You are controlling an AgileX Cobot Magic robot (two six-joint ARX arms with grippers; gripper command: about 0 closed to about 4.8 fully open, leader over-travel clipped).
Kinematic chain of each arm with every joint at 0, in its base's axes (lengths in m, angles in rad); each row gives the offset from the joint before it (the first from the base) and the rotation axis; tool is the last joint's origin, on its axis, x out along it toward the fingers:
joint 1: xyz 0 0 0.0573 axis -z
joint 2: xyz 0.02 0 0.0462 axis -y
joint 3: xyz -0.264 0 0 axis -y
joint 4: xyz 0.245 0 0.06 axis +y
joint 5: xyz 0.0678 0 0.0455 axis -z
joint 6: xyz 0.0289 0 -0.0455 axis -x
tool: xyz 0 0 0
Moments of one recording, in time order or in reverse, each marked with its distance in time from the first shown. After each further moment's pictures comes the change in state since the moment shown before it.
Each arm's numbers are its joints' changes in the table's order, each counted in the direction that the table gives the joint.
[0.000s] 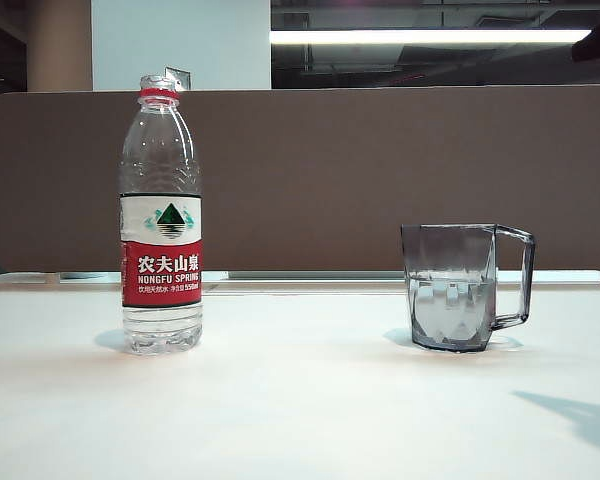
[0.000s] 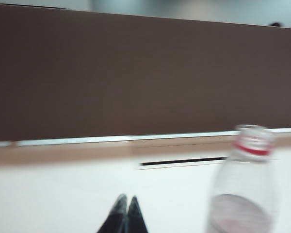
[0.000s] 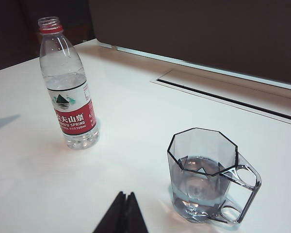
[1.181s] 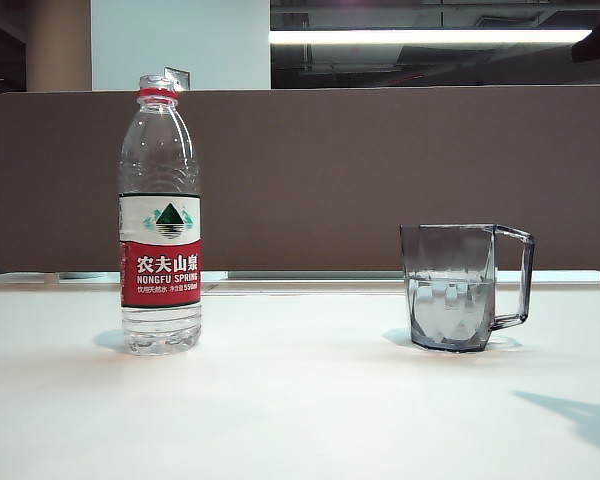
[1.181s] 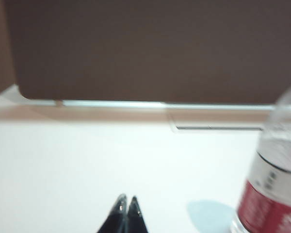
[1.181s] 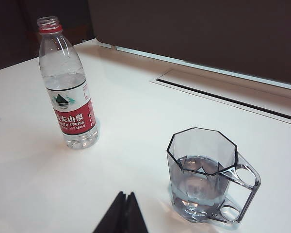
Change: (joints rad) left arm -0.131 0.365 -0.158 0.280 0.000 0.000; right arm 0.000 0.000 0.000 0.000 0.000 0.000
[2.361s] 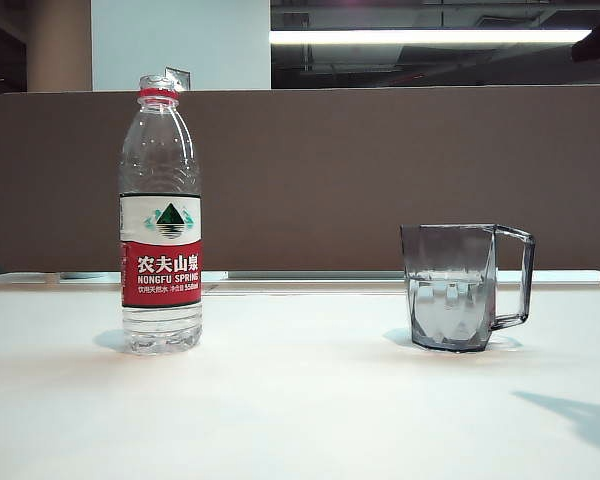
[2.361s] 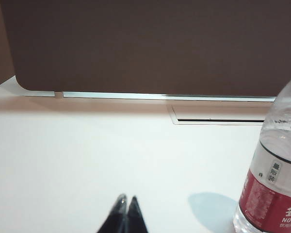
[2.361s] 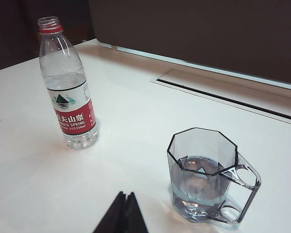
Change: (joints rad) left arm -0.004 0.000 0.000 0.024 0.000 0.000; right arm 0.000 0.000 0.000 0.000 0.000 0.000
